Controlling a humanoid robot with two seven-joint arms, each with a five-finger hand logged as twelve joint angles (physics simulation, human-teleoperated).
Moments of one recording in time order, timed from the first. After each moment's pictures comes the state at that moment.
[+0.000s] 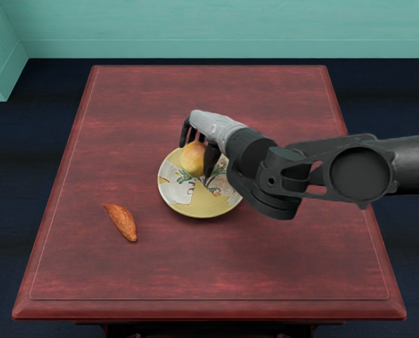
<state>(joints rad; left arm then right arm) -0.02 0.00 0.00 -0.16 0.02 -0.13 0.42 1.51 -0.19 -0.25 1.51 -0.76 -0.49 -0.61</state>
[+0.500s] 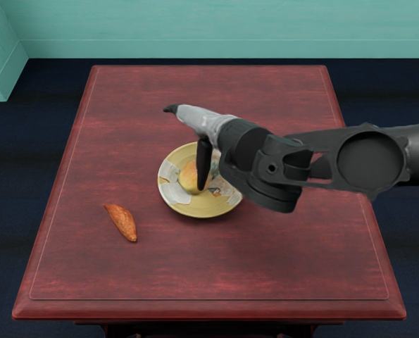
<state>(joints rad) -0.02 0.00 0.00 -0.16 0.02 -0.13 0.42 1.56 -0.23 -0.15 1.58 -0.64 -0.45 -0.61</state>
